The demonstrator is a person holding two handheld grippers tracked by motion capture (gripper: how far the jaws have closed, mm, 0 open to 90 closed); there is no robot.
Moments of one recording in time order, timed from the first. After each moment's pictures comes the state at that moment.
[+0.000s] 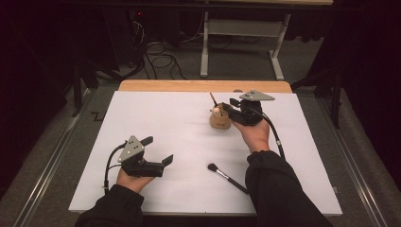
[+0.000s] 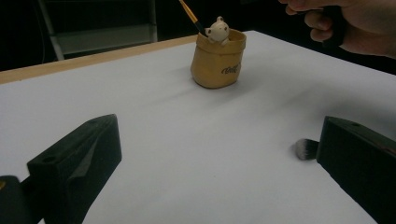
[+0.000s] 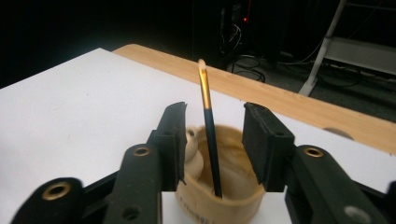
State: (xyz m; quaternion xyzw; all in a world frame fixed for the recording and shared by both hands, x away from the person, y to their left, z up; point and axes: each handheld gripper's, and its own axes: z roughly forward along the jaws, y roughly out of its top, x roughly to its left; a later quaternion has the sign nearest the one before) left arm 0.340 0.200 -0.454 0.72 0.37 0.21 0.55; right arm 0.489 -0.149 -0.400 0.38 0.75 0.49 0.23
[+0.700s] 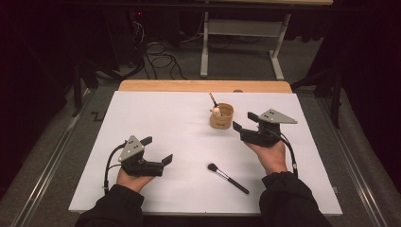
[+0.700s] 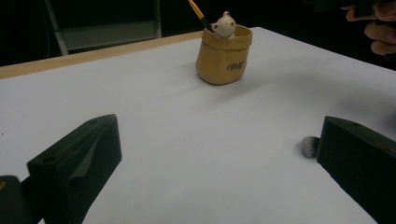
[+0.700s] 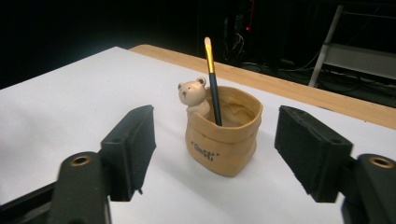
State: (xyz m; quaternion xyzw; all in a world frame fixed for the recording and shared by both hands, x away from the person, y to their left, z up) left arm 0.341 0.202 -0.456 0.72 0.37 0.21 0.54; right arm 0.428 -0.191 -0.408 0.36 0.74 0.51 0.24
